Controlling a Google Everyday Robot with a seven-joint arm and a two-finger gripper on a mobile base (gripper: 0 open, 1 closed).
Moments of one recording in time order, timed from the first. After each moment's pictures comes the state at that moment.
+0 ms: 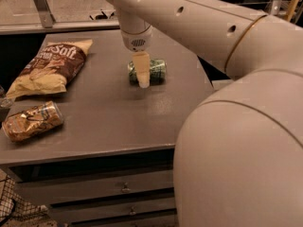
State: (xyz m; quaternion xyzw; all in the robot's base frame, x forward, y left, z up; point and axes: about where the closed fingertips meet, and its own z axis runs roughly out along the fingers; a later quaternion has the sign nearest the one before) arm 0.679 0.027 0.867 -0.73 0.66 -0.14 0.08
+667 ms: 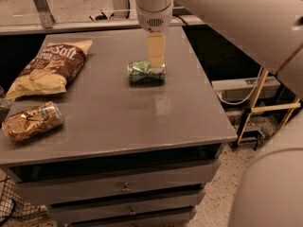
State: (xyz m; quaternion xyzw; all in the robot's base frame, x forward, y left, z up) arm 0.659 -0.010 0.941 -0.70 0.68 -0.17 0.14
